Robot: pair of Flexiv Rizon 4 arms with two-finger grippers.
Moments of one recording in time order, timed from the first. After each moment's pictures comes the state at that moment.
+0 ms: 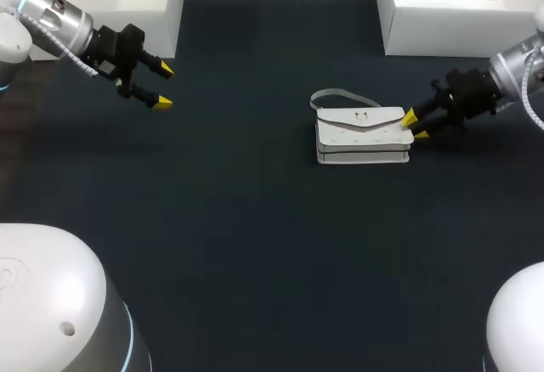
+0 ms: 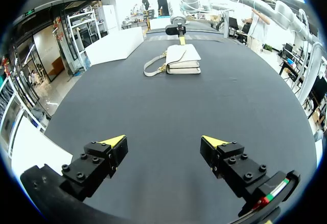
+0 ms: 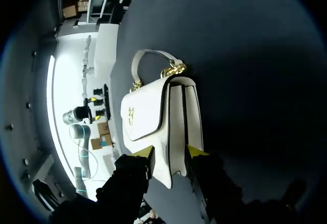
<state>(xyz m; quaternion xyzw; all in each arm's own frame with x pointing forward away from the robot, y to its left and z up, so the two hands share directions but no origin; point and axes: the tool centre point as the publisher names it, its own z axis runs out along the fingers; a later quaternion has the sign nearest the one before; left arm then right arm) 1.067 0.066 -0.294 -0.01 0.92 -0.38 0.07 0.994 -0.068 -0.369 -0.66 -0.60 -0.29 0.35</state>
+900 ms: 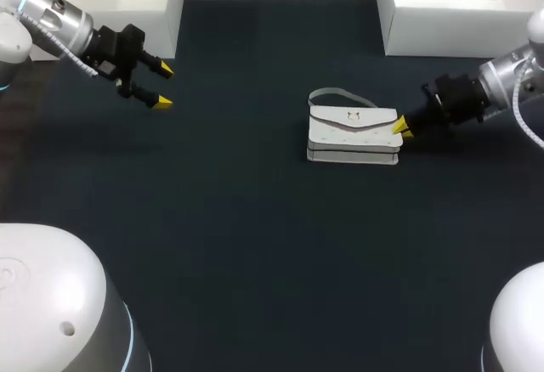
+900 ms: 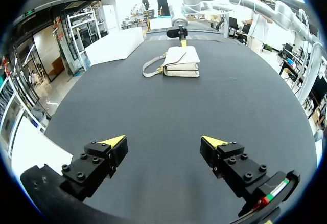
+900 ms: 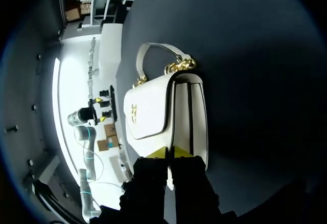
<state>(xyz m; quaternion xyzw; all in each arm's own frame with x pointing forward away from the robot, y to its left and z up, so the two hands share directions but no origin) 1.067 0.066 -0.294 -0.01 0.92 -0.38 0.07 0.990 -0.041 -0.372 -0.65 -0.59 -0.31 0.36</state>
